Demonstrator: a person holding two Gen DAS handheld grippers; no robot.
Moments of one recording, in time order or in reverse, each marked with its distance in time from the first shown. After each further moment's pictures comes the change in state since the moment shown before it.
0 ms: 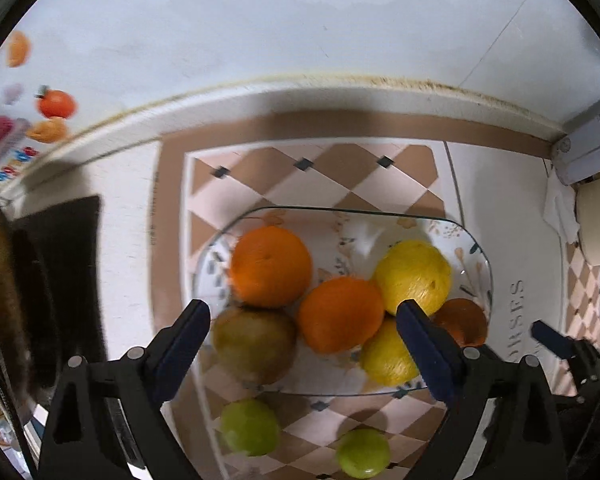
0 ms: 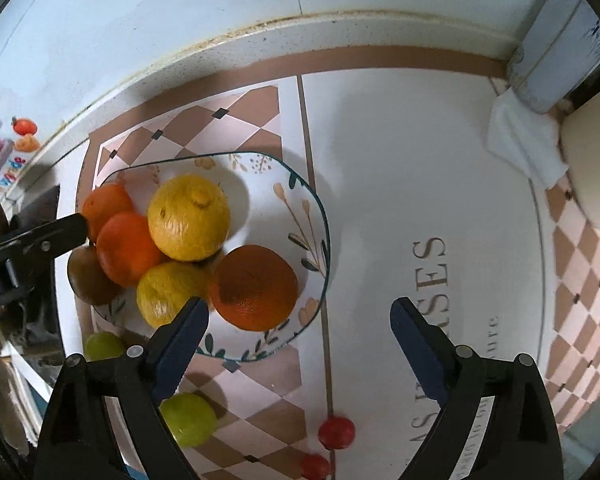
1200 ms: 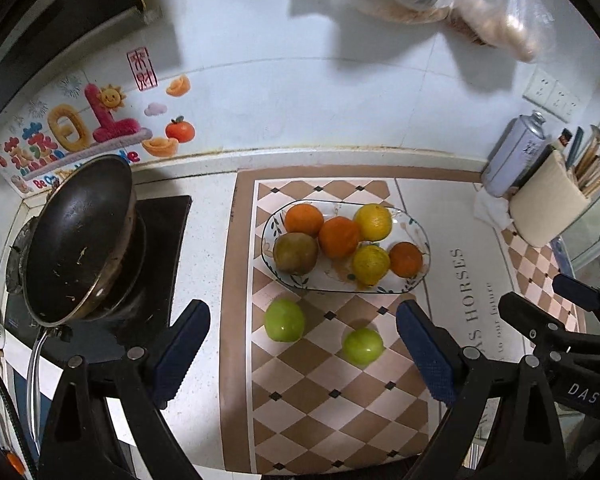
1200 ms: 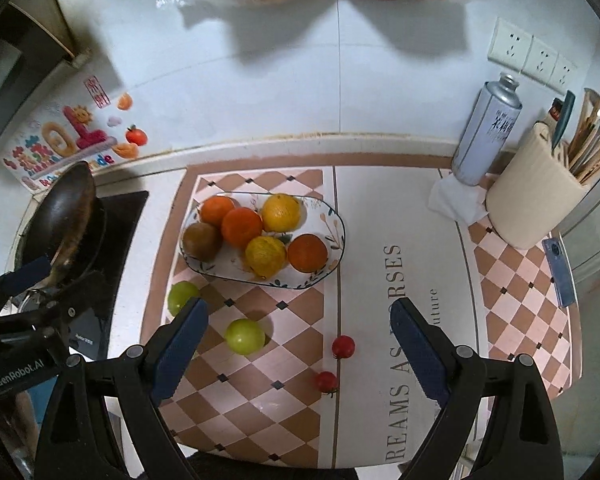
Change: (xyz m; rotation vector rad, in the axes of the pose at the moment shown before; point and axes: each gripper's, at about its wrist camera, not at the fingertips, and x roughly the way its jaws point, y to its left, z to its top) left arm -0.170 0.030 -0.170 -0.027 -0.353 -0.029; right arm -0.206 0.044 -0.148 -0.114 -0.363 0.005
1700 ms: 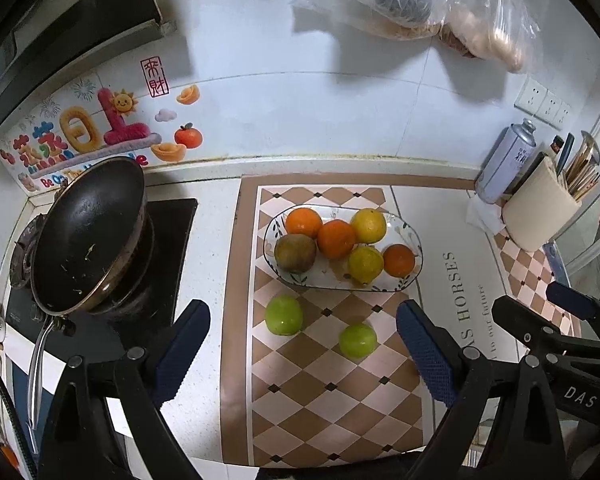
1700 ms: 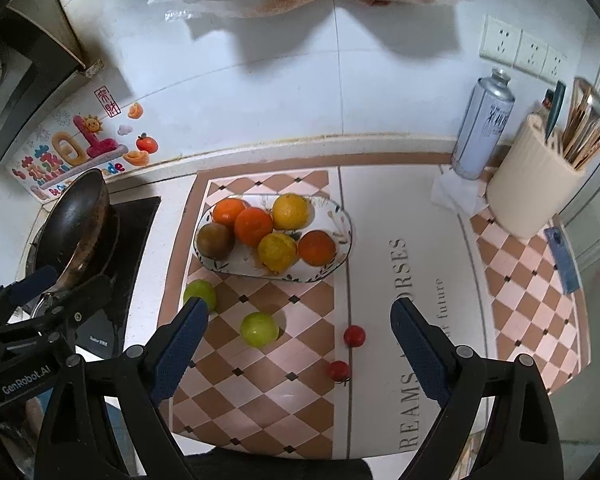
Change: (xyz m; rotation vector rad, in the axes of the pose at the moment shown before) left arm -0.017 0.002 -0.013 -0.022 -0.021 0.007; right arm -0.001 0.002 -0.014 0.051 0.016 0.054
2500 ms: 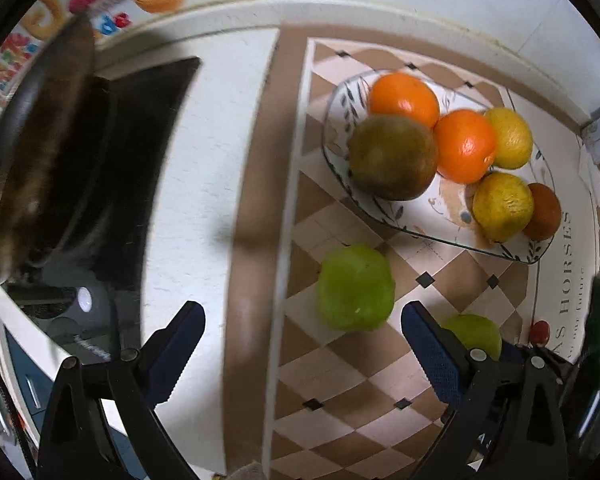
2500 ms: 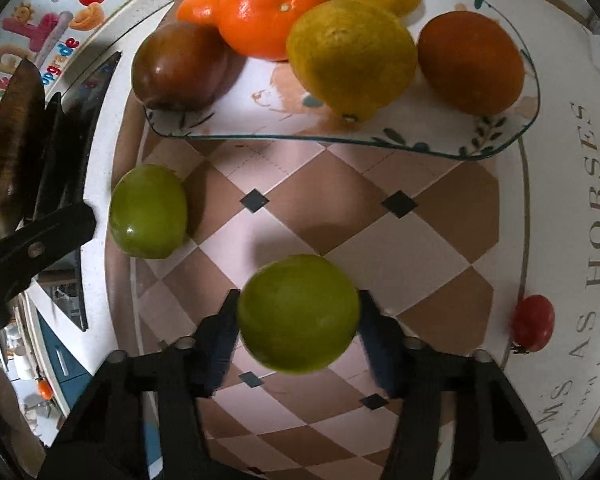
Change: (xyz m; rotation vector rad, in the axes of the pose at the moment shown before) left arm 0.205 0.056 -0.025 -0.103 0.428 0.082; right arm 0.264 0.038 -0.056 0.010 0.487 0.122
